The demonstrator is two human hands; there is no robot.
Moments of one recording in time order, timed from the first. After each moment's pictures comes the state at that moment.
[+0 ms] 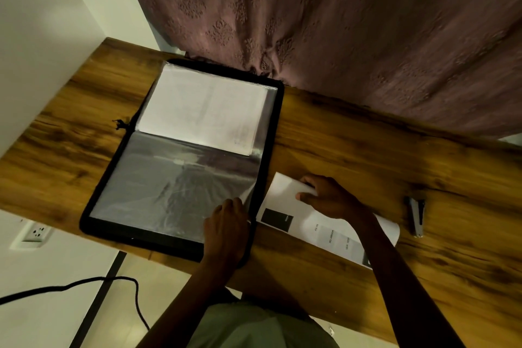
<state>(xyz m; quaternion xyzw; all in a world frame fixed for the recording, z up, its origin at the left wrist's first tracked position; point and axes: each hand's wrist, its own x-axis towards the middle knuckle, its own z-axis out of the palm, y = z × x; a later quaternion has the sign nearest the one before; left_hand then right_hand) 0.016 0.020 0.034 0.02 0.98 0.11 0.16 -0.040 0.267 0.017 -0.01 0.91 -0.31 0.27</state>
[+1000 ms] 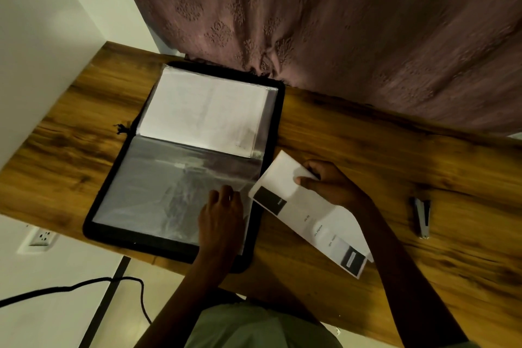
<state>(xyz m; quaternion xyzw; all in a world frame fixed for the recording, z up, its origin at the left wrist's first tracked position) -0.001 0.015 0.043 0.03 0.99 0.06 0.10 -0.065 0.264 0.030 0.03 0.88 -0.42 0.23</state>
